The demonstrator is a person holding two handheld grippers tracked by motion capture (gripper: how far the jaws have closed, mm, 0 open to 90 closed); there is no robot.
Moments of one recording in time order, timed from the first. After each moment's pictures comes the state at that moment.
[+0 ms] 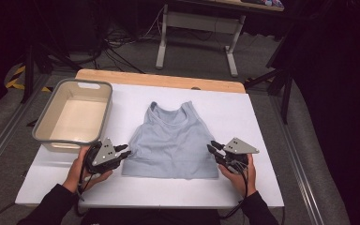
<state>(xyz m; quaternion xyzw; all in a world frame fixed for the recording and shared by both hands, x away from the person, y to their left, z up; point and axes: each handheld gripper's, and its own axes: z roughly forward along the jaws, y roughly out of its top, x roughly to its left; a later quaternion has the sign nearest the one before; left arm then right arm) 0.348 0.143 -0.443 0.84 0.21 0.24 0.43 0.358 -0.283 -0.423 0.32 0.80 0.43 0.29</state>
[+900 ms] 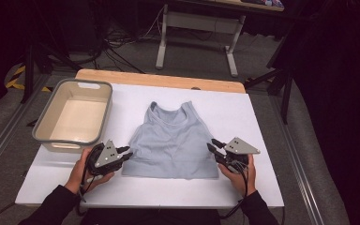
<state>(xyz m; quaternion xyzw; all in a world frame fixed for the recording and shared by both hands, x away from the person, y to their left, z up) 0.346 0.137 -0.447 0.85 0.21 0.24 0.43 0.357 -0.282 -0.420 0.31 0.79 0.44 0.30</state>
